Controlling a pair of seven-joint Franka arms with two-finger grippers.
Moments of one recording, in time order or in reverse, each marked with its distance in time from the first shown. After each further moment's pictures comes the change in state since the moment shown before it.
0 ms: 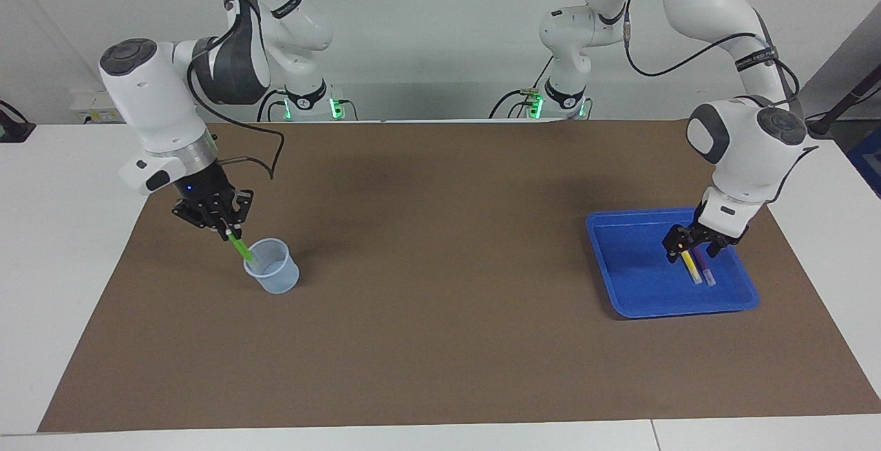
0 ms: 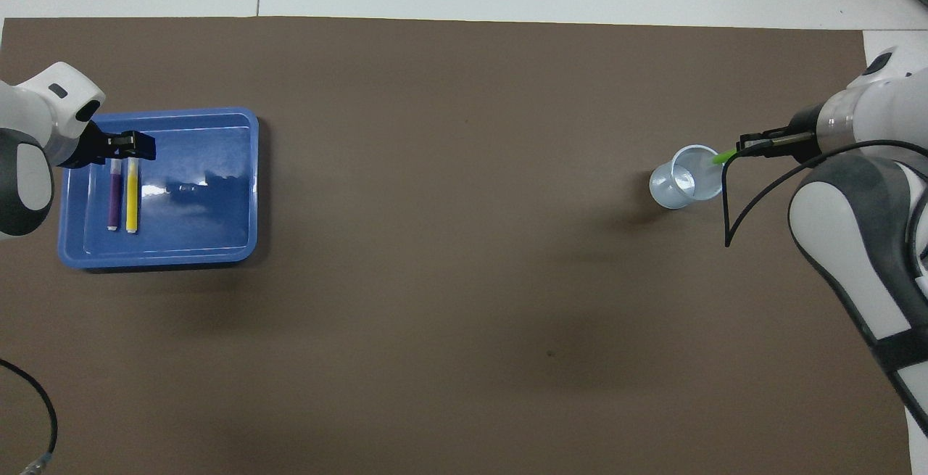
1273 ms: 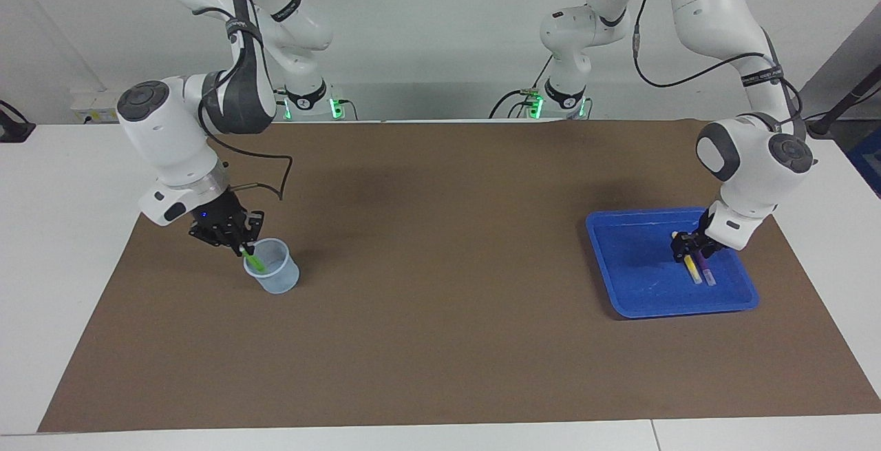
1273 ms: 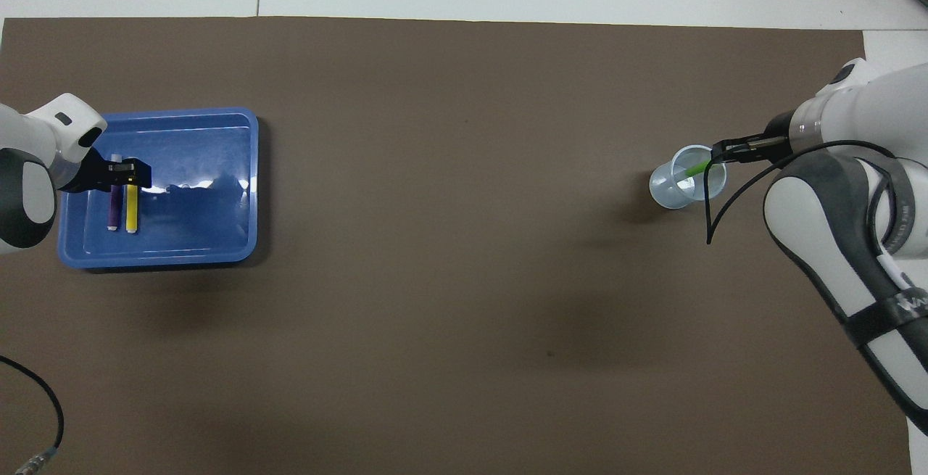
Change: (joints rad) left arm 0.058 0.029 0.000 -0.065 0.001 0.018 0.045; right arm 0.009 0.070 -0.008 -0.014 -0.005 0.041 0.006
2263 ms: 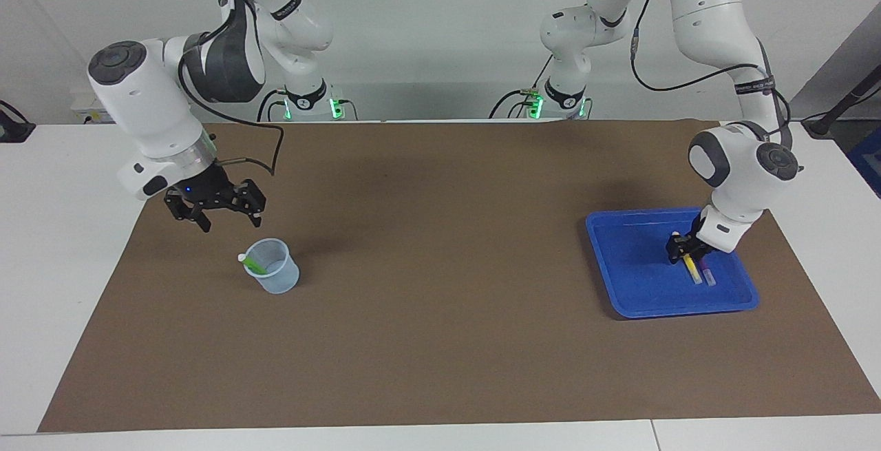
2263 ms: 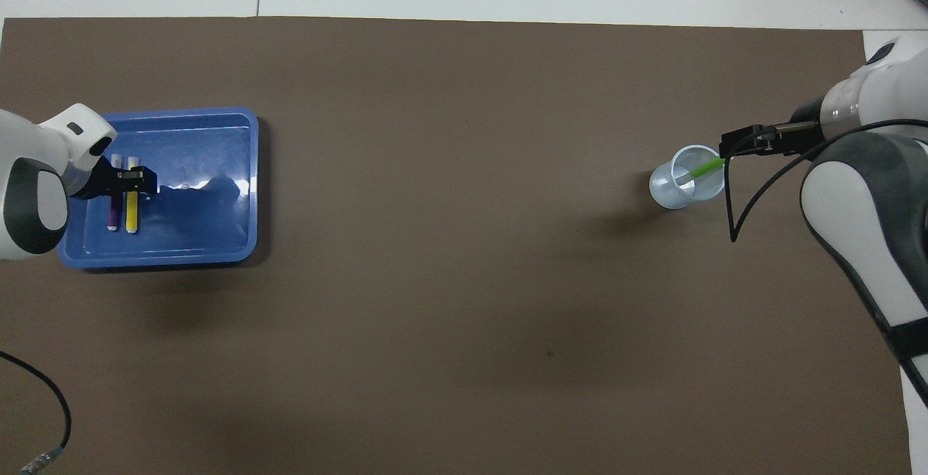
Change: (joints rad) left arm 0.002 0.018 -0.003 -0.037 0.000 0.050 0.006; right arm 0.002 -0.086 0.009 0.121 0.000 -0.283 0.056
